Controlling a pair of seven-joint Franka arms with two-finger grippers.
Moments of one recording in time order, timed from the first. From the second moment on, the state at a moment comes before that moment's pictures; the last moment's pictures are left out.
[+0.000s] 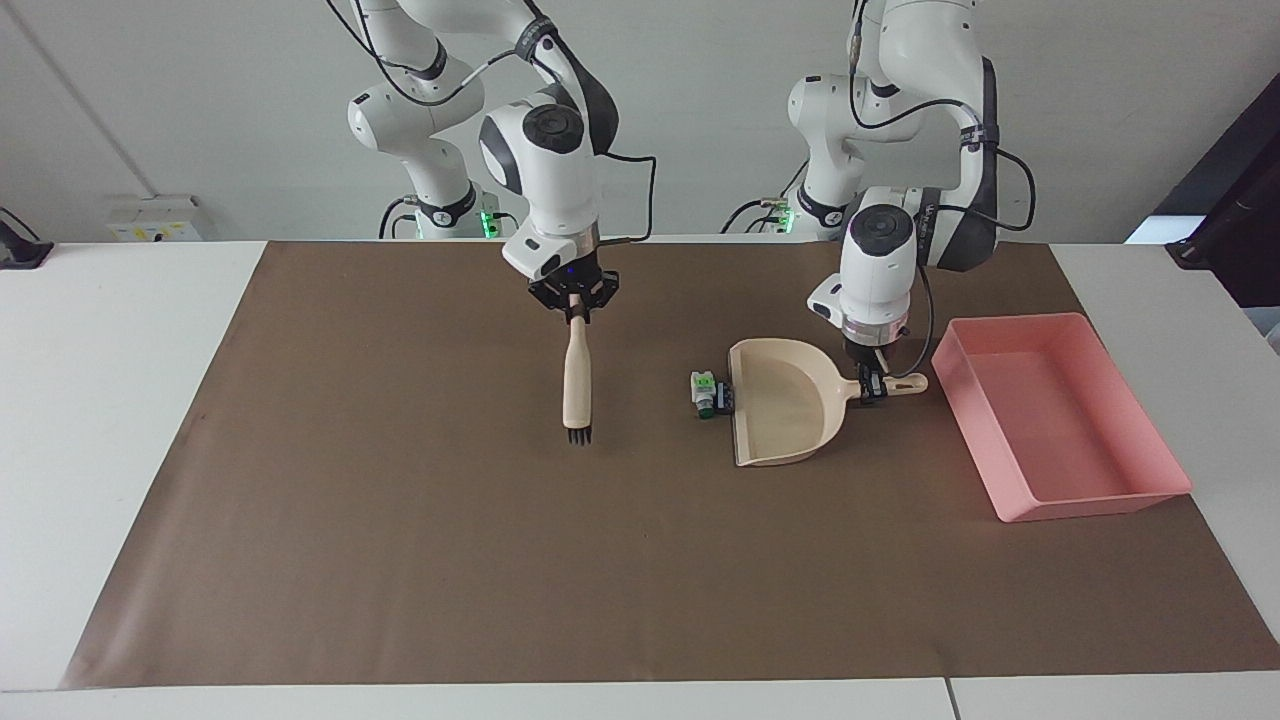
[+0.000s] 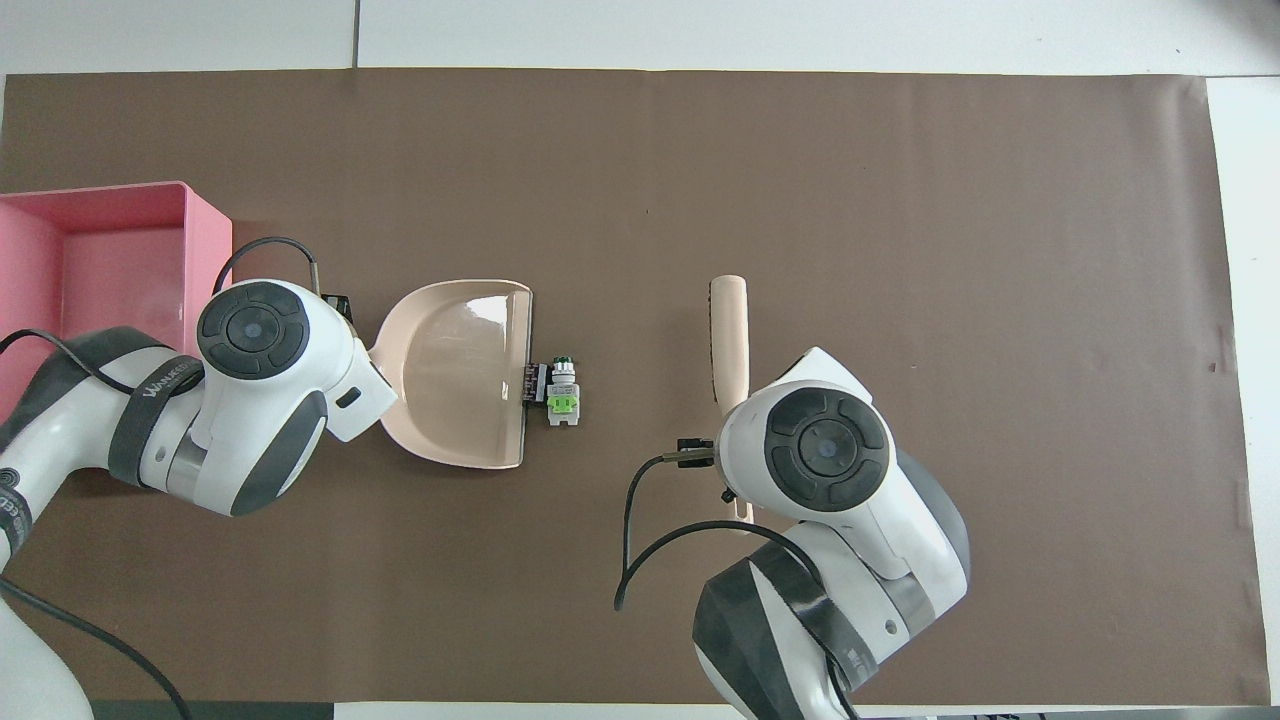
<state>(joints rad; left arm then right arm) -0.29 0.07 -0.02 -2.21 0.33 2.26 1.19 0.66 -0.01 -0.05 -2.14 0.02 2.13 0.59</state>
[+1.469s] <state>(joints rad) -0.38 0.08 -0.02 -2.13 0.47 2.03 1.08 0.81 0.28 -0.02 -1.89 0.05 2.13 0.64</state>
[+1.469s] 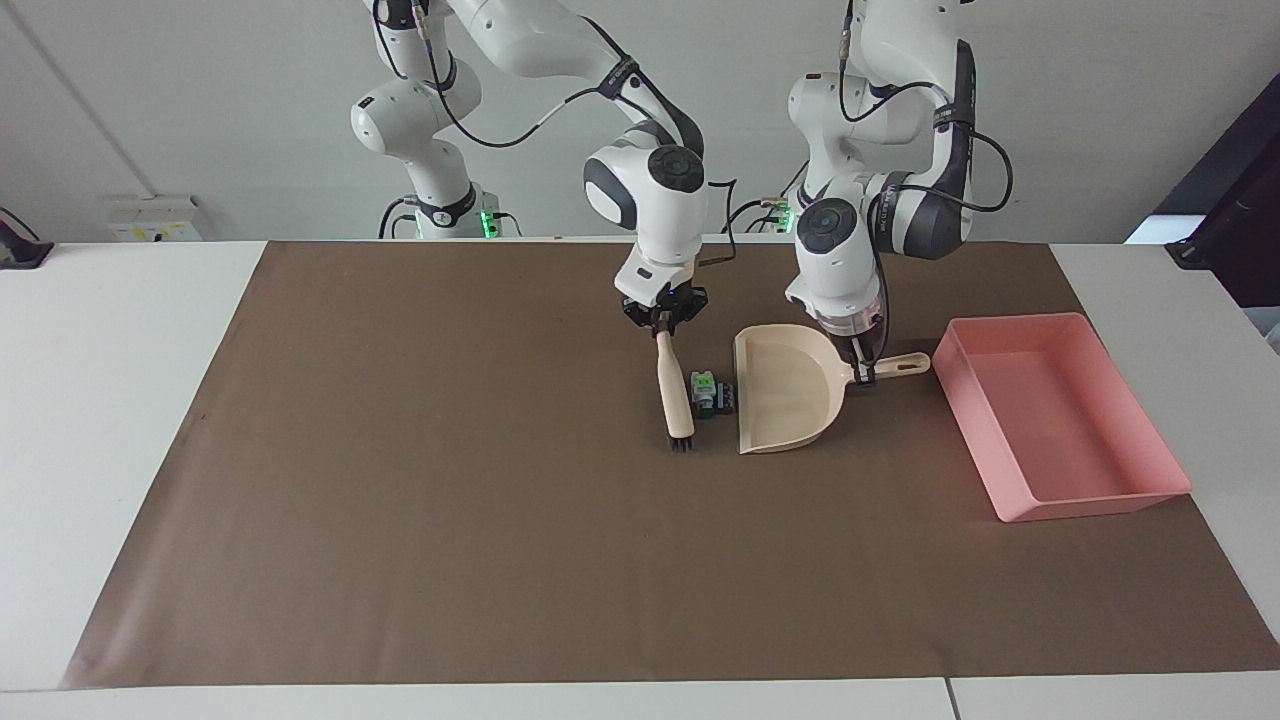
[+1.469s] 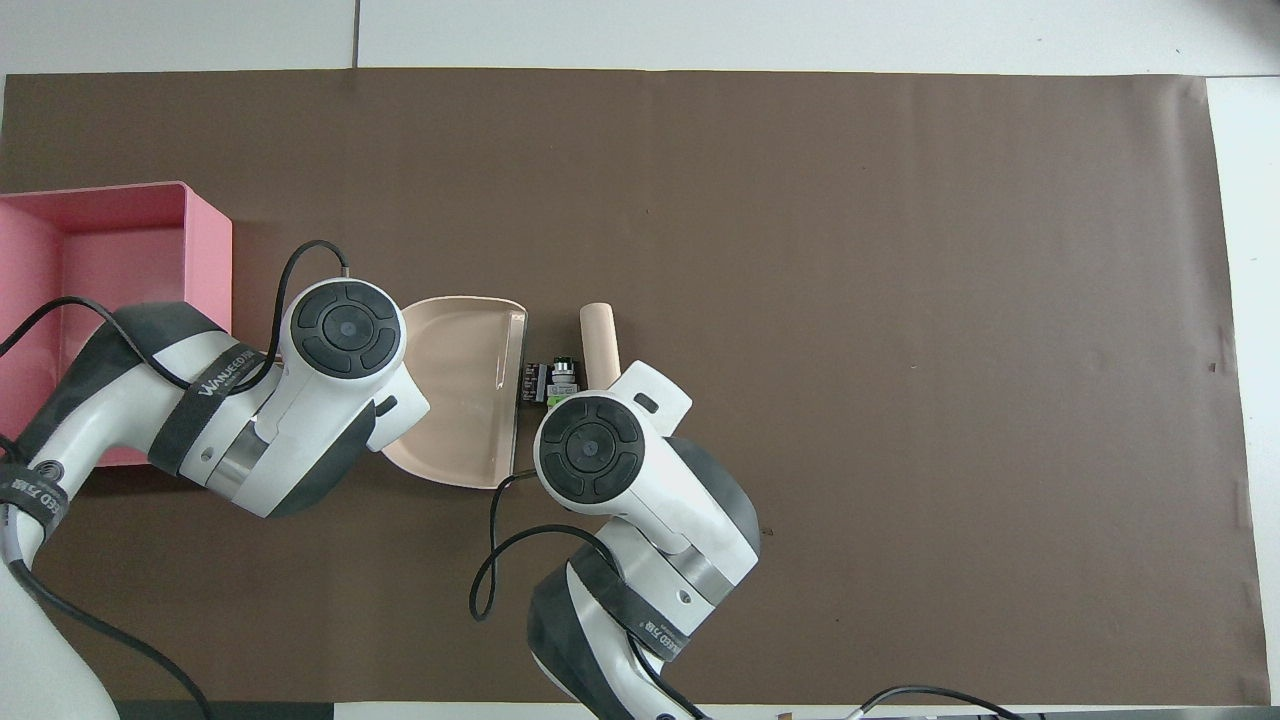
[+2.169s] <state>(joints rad) -0.39 0.08 -0.02 -2.15 0.48 2.03 1.06 0.88 0.35 0.02 -1.84 0.41 2.37 0.45</state>
